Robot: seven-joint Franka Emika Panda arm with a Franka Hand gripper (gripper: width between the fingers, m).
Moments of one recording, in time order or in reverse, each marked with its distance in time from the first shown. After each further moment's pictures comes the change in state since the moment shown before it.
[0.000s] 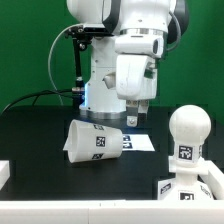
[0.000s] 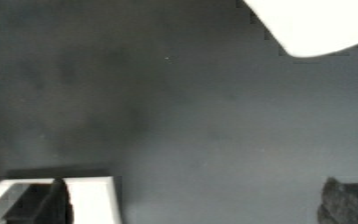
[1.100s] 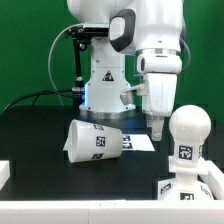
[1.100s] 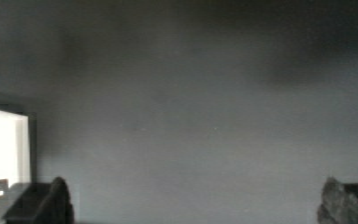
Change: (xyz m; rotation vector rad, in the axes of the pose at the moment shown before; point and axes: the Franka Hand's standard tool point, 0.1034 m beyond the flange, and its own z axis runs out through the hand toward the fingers) arm 0.034 -0.029 0.024 -0.055 0.032 -0.204
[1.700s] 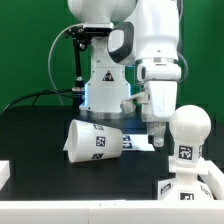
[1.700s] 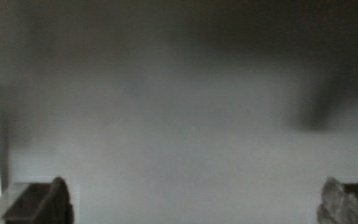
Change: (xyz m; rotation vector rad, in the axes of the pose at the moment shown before) arm 0.008 -0.020 0.019 -0.041 0.018 -0.018
